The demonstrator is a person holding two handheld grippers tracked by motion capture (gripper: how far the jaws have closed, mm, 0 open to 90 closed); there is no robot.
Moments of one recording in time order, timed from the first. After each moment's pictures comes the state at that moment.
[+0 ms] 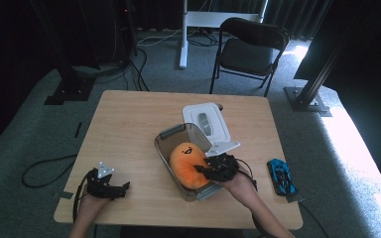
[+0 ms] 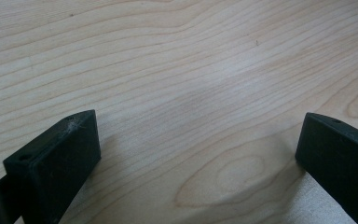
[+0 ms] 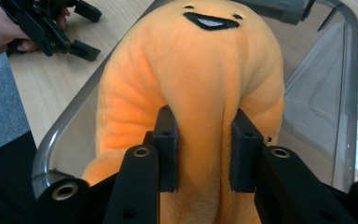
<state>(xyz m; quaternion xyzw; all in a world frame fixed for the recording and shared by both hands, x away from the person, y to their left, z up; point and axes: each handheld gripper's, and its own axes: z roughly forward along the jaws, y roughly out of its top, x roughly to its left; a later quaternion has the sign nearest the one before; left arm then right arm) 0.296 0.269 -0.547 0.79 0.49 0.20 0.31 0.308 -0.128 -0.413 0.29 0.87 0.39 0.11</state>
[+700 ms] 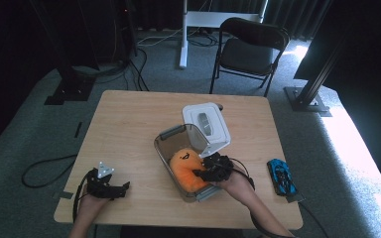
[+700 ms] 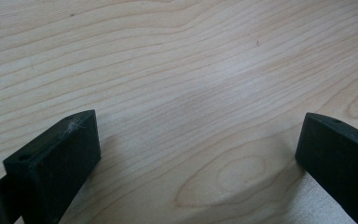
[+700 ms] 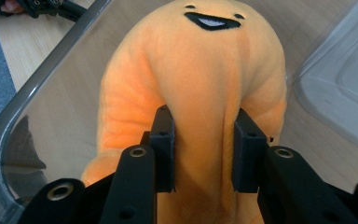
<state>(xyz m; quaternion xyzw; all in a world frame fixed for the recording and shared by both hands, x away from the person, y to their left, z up) 0.296 0.270 -0.547 0.79 0.50 0.20 0.31 0.321 -0.117 -0.431 0.28 0.90 0.33 0.08</state>
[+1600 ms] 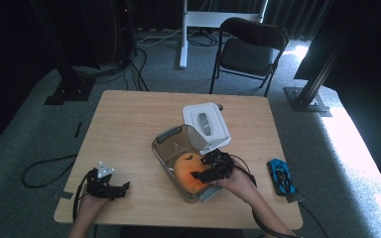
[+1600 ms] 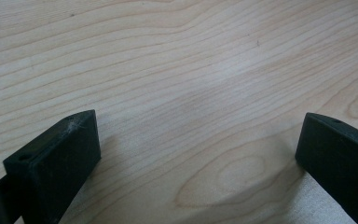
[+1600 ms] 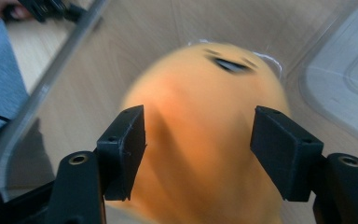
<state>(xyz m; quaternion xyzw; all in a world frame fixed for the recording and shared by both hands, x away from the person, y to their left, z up) 0.296 0.270 -0.547 0.79 0.50 0.20 0.31 0.329 -0.121 -0.425 0.29 0.89 0.34 0.05</state>
